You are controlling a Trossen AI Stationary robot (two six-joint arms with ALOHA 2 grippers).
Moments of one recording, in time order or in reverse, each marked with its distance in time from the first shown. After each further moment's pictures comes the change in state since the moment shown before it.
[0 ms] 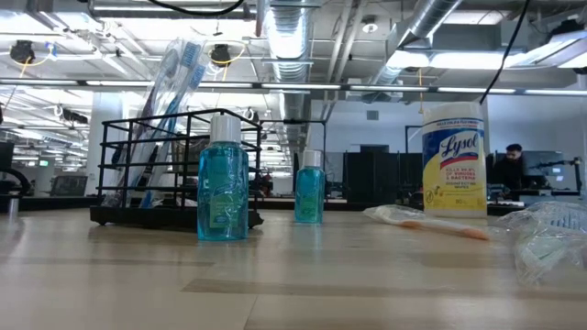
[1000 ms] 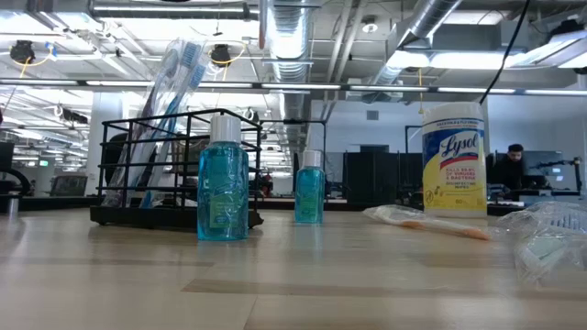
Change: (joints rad) left arm -0.056 -0.250 -0.057 -0.129 -0.009 -0.020; right arm 0.012 0.000 -0.023 -0.022 0.072 0.092
